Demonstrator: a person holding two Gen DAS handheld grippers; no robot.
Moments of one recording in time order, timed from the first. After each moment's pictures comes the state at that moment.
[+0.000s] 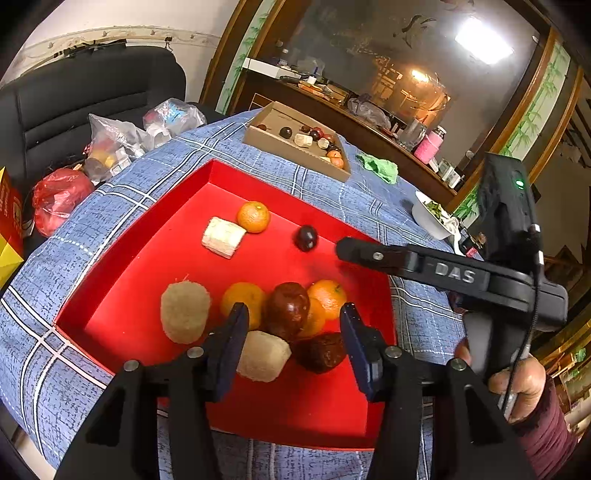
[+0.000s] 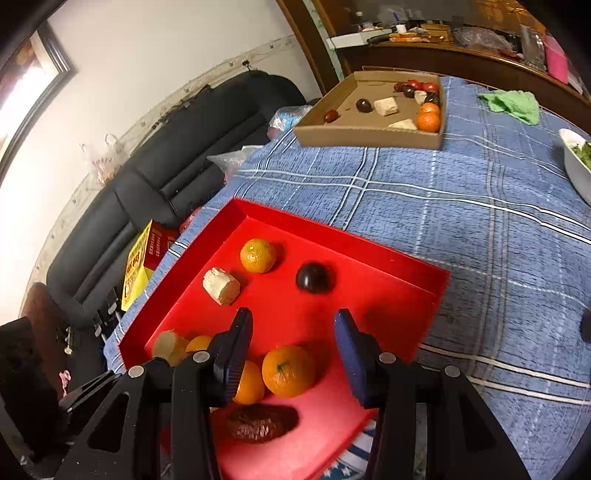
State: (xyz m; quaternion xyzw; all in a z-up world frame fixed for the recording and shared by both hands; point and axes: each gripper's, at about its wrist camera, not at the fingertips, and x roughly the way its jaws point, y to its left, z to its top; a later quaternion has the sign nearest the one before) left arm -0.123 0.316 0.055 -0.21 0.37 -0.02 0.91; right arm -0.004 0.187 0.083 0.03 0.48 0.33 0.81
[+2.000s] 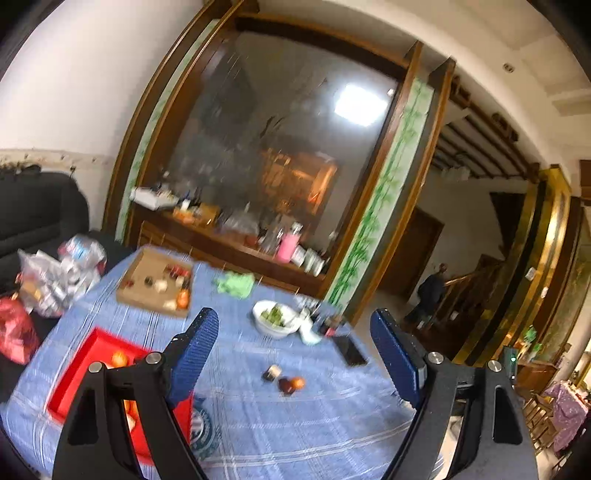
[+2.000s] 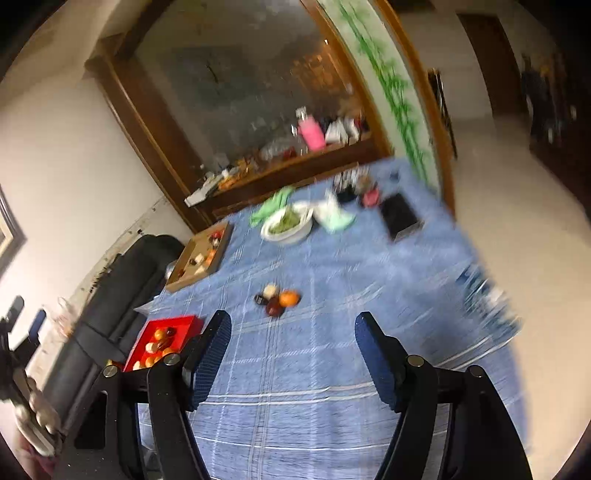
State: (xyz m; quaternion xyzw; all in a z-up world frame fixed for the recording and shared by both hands) left arm -0.232 0.206 0.291 -0.17 0.13 -0.18 0.96; right arm -0.223 -0.216 0.259 0.17 0.31 0.07 0.93
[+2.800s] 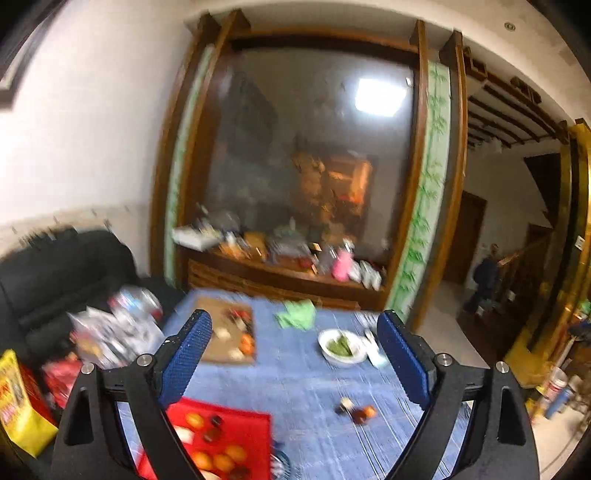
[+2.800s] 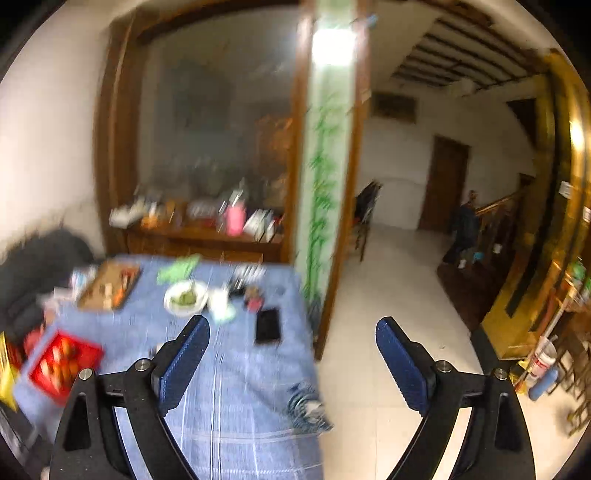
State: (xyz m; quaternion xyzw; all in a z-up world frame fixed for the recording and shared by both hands) left arm -0.176 0.220 0.340 -0.08 0.15 -0.09 0.98; right arm -0.262 -0.236 0.412 -0.05 0.25 -0.09 0.96
